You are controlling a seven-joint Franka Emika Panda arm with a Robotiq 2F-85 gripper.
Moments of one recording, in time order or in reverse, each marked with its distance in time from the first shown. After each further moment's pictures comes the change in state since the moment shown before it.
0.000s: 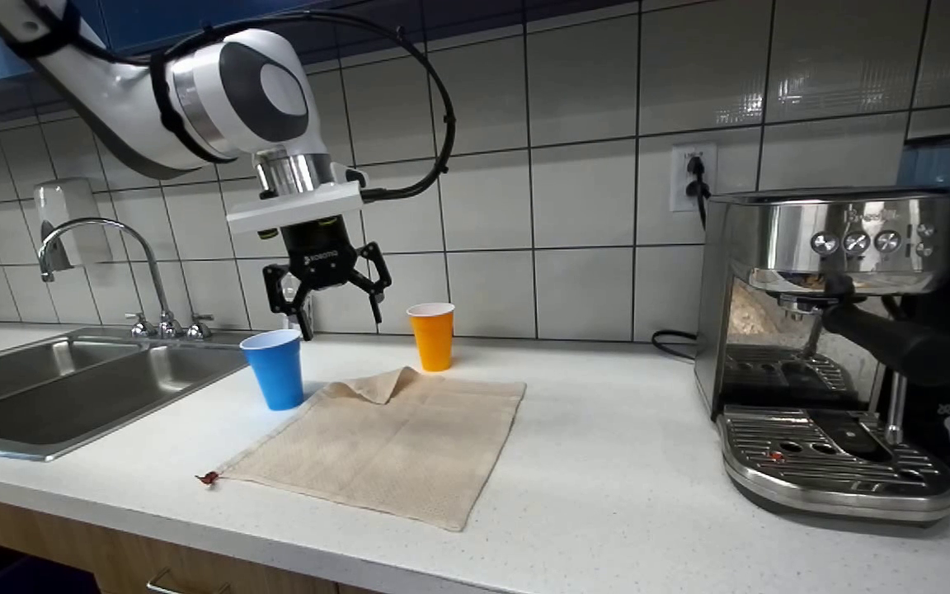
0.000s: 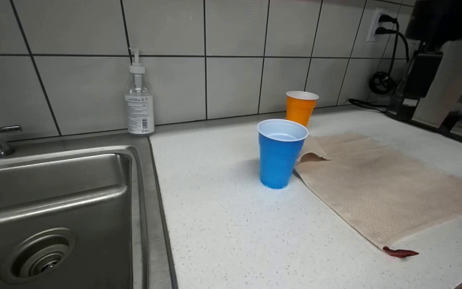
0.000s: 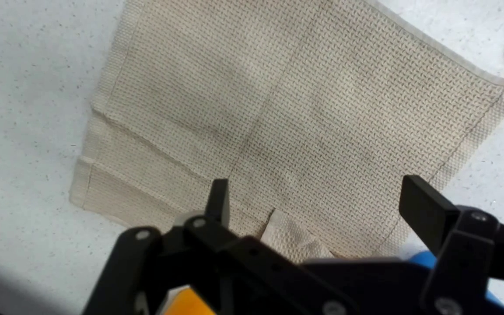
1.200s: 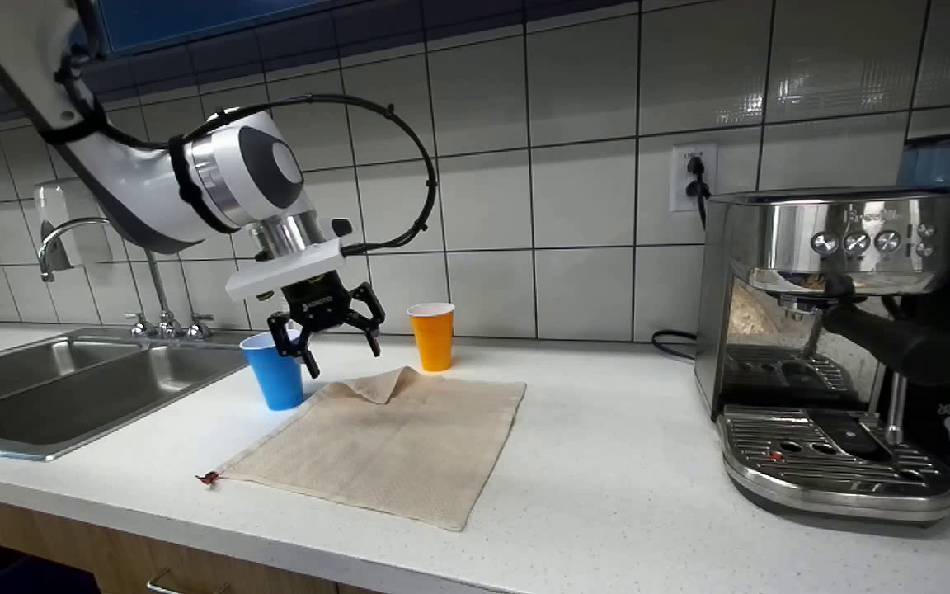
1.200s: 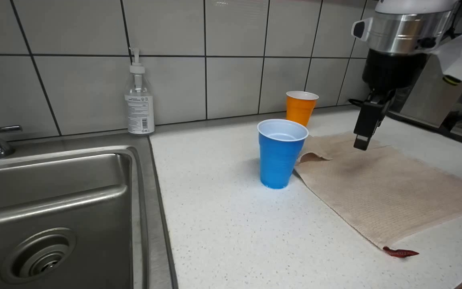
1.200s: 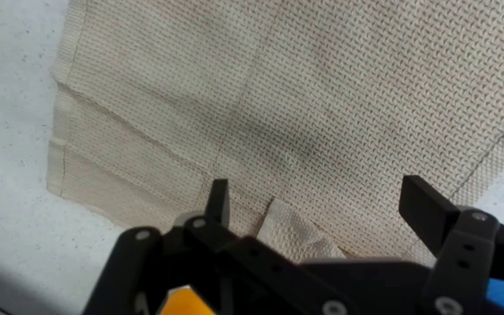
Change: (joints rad) arm 0.025 0.183 0.041 0.015 -0.201 0.194 0.302
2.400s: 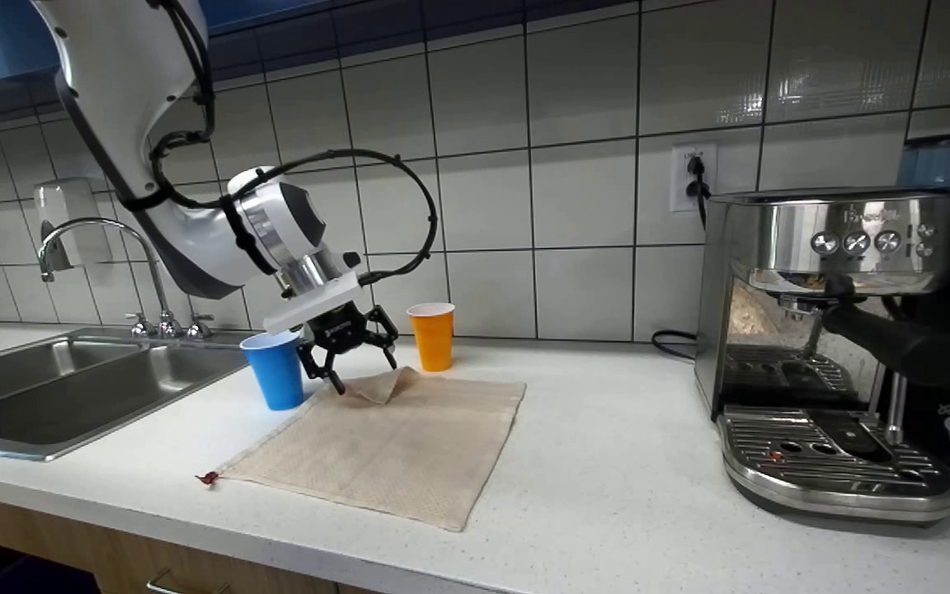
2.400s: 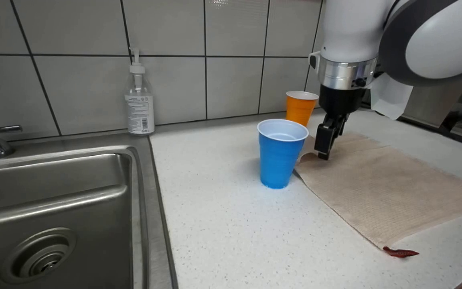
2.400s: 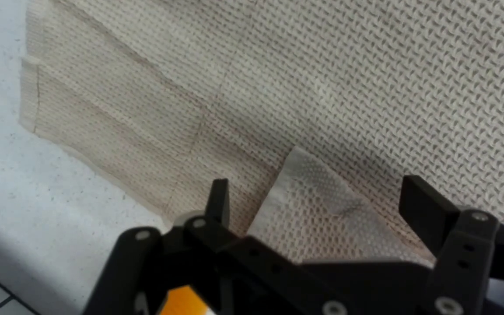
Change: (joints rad) arm 0.067 0.270 -0.043 0.213 -0.193 0.044 0.142
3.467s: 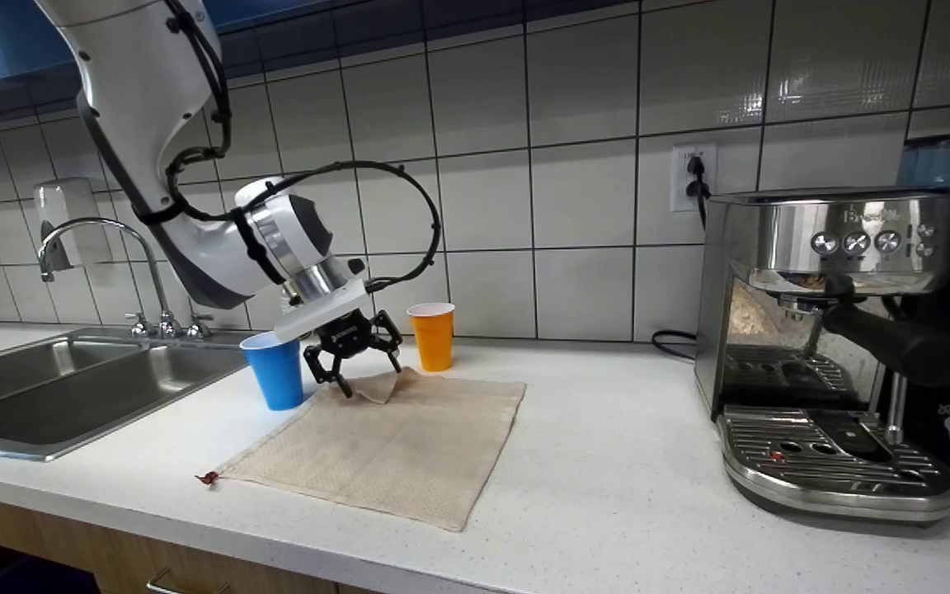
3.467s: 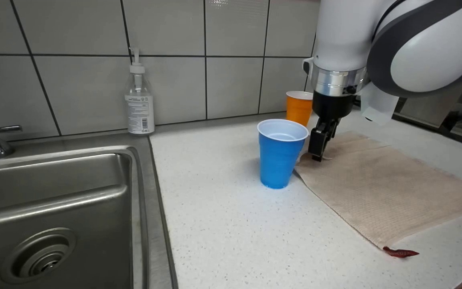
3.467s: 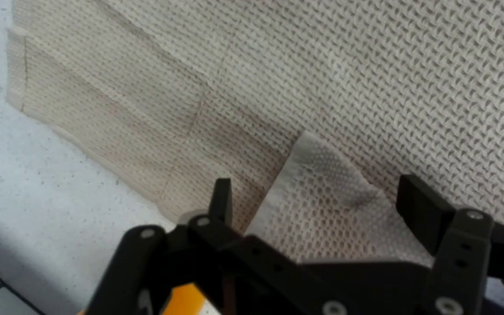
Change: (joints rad) arm 0.020 0.055 -0.026 0.040 -0.019 0.038 0.000
